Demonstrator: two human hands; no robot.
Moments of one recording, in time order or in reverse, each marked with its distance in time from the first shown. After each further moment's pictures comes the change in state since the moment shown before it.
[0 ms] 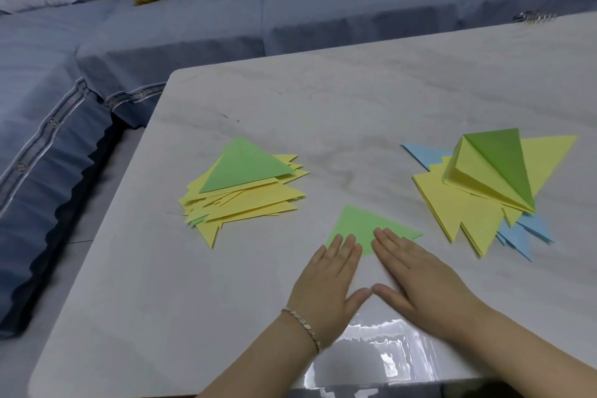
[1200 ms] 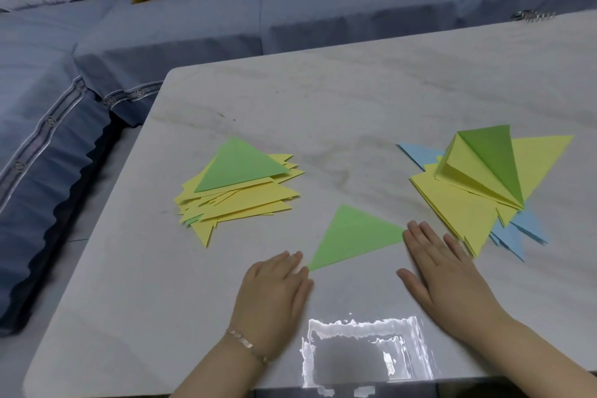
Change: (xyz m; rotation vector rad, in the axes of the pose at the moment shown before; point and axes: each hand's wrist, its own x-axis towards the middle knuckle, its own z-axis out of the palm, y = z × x) left_hand -0.041 -0.033 -0.018 -0.079 0.242 -0.141; right_hand -0.017 0.027 0.008 -0.036 0.080 0.198
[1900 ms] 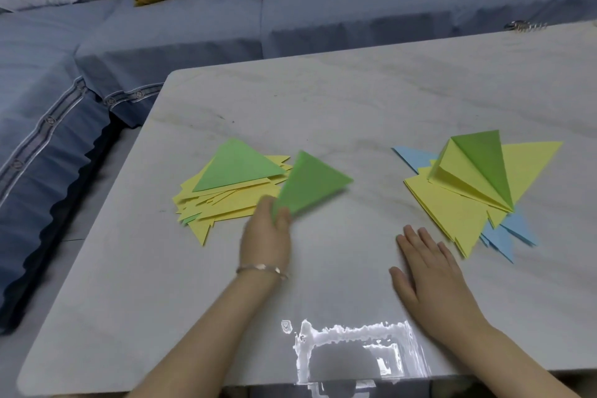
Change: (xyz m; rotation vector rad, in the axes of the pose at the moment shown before) left_hand 0.068 0.014 -0.035 -0.573 0.248 -0.562; right_hand -0.006 -0.018 -0.006 0.176 0.051 0.137
